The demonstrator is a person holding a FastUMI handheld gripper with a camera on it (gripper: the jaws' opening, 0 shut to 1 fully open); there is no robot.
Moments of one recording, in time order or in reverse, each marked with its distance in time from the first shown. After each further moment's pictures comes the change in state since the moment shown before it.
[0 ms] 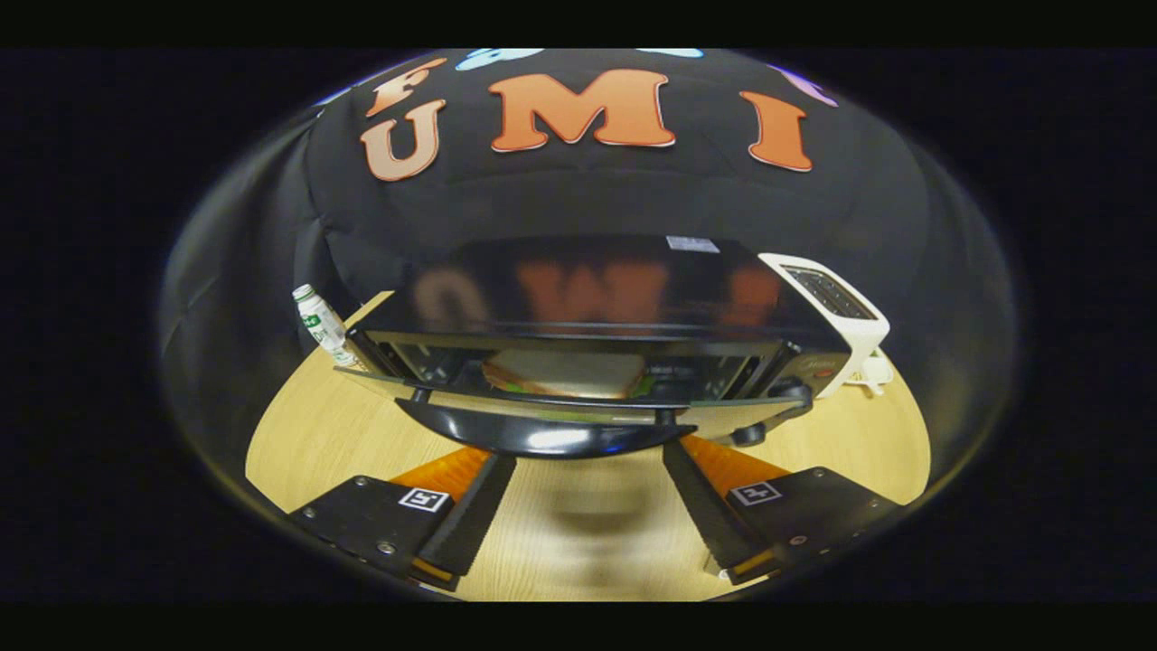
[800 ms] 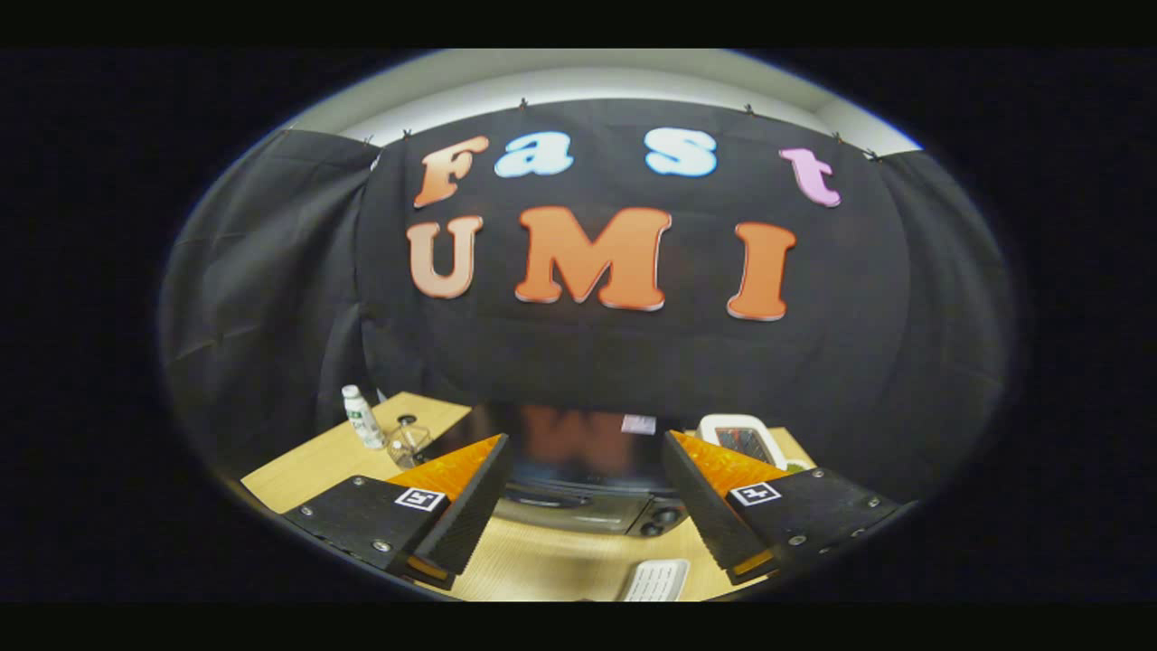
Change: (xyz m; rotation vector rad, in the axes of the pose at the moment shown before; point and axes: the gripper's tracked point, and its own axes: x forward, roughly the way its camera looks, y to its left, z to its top) arm -0.160 -0.036 0.176 -0.092 -0.525 0.003
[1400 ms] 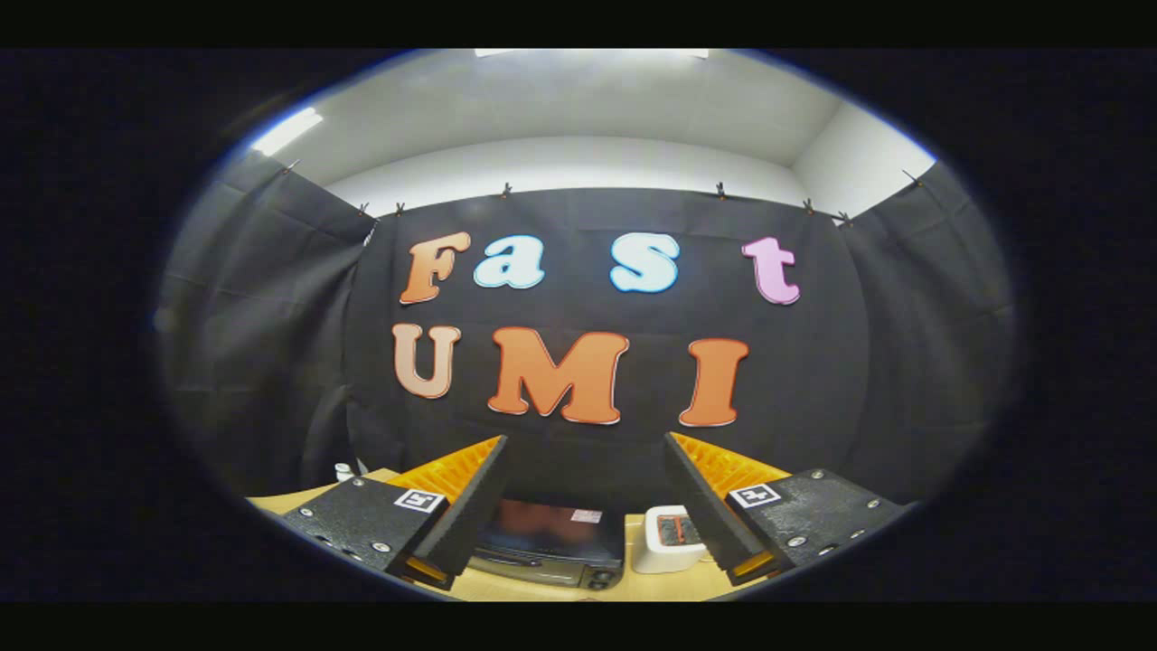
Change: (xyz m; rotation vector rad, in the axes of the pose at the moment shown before) arm -0.054 -0.056 0.134 -0.037 -0.311 -0.075
